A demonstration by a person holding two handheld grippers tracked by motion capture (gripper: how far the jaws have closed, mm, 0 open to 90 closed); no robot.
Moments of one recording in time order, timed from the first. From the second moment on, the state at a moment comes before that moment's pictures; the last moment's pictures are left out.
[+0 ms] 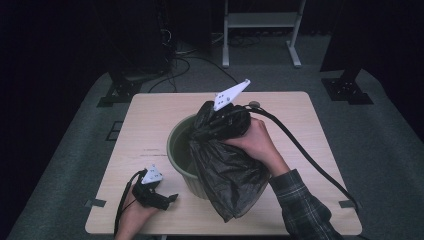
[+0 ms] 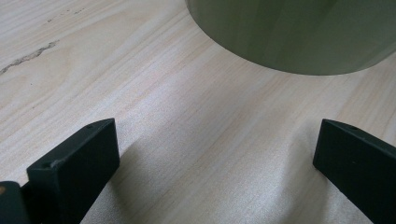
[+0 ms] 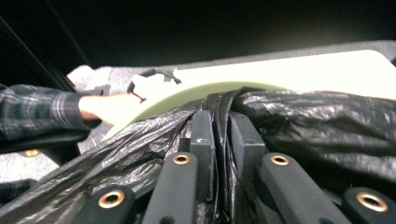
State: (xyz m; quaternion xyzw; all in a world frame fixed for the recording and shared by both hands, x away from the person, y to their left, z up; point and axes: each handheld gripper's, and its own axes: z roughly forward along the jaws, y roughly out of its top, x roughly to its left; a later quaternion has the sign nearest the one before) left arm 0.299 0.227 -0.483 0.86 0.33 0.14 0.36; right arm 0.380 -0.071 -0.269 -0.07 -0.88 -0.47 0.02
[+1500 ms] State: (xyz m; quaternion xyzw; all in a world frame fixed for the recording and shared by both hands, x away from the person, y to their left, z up) left arm 0.285 0.264 -0.387 0.84 0.27 0.14 0.45; right arm 0.404 -0.136 -0.288 -0.15 -0.87 -0.47 -0.07
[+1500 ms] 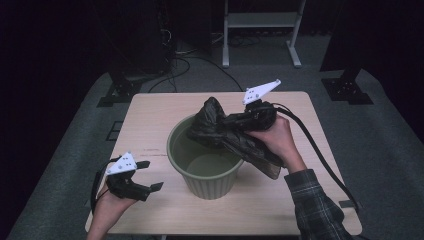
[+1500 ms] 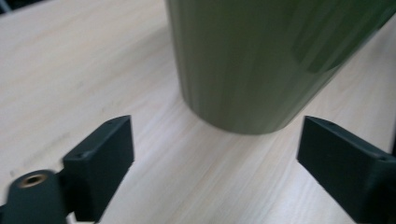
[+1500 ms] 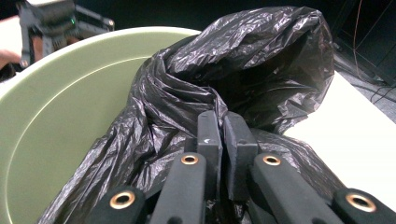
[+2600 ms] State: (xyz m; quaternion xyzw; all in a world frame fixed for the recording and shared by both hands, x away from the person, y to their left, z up) left arm 0.388 0.170 -0.256 0.85 0.14 0.13 0.50; right arm 0.403 -0.135 -0.291 -0.13 -0.87 -0.47 -0.05
